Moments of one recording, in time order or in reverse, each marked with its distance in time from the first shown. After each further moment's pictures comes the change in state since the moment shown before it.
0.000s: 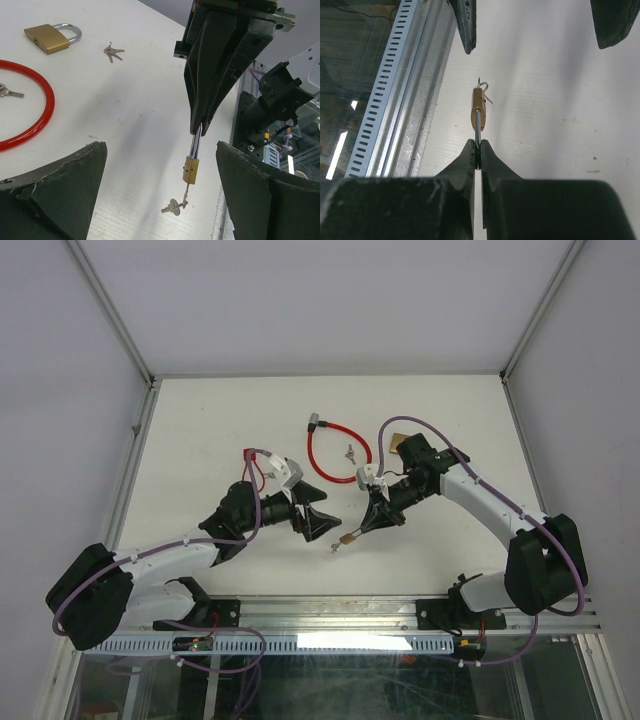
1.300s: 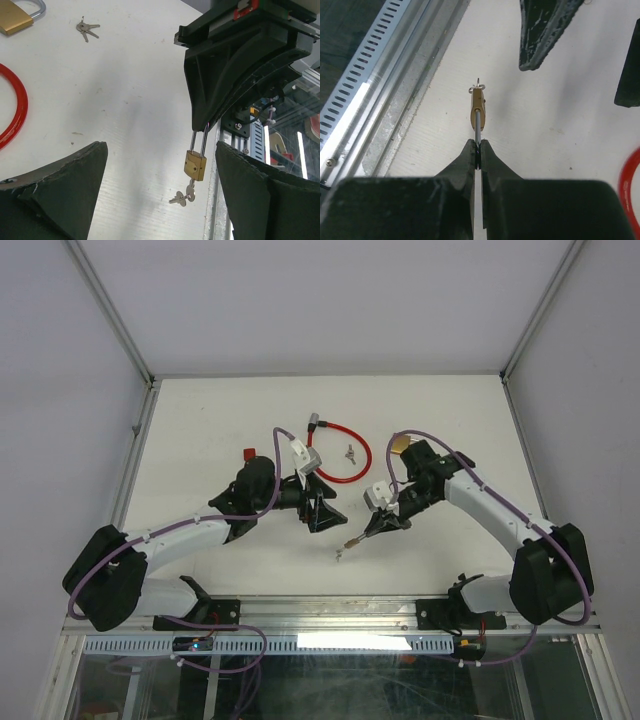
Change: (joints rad) left arm 0.047 0.148 0.219 -0.249 0.208 0.059; right arm 0.000 -0.039 -0.023 -0.097 0.005 -0.309
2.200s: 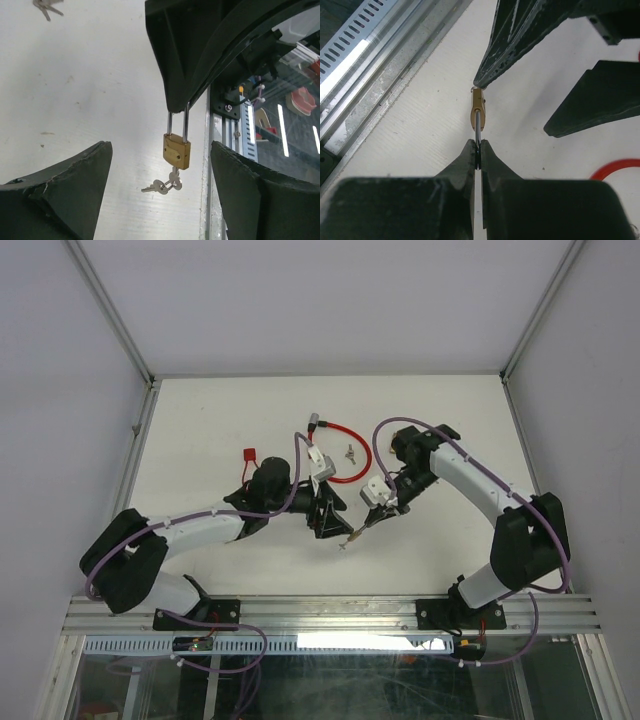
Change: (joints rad) left arm -0.042 0.094 0.033 0.016 0.065 0.027; right arm 0.000 0.181 0.229 -0.295 0.106 -0.412
